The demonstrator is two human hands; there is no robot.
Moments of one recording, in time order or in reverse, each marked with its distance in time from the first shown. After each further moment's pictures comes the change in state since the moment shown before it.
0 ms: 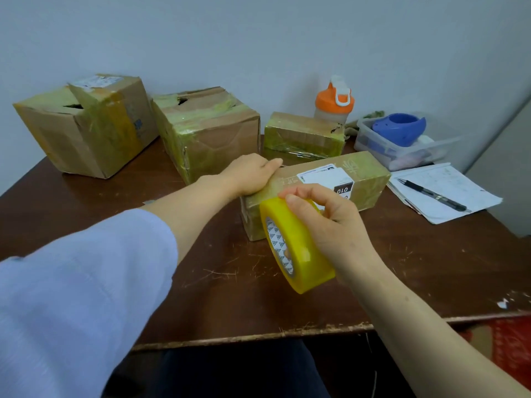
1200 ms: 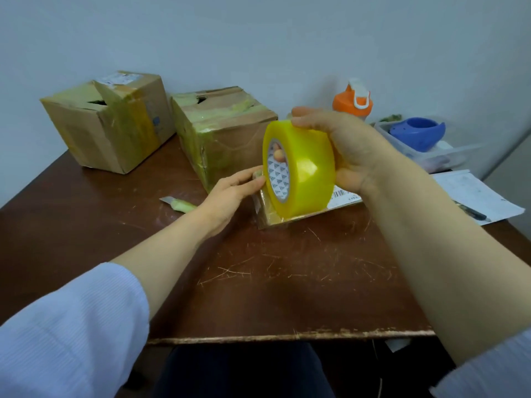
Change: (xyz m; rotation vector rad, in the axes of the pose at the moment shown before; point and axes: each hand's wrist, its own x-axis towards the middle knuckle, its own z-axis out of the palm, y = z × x) left_hand -0.065 -0.043 0.007 -1.129 0.037 -0.035; right_hand 0.080 -0.069 0.014 0.289 -0.175 0.232
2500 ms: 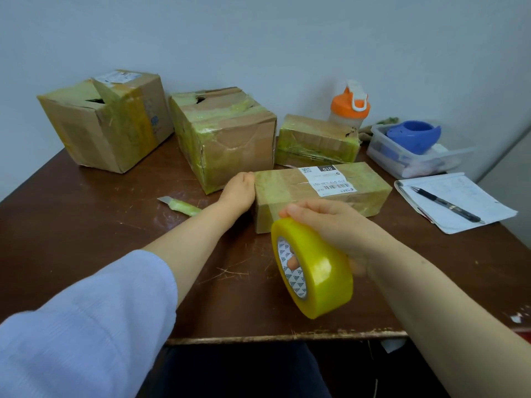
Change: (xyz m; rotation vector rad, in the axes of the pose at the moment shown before) left_hand 0.037 -0.007 0.017 0.484 0.319 -0.238; right_hand -0.053 0.061 -0.015 -0.302 -0.015 0.318
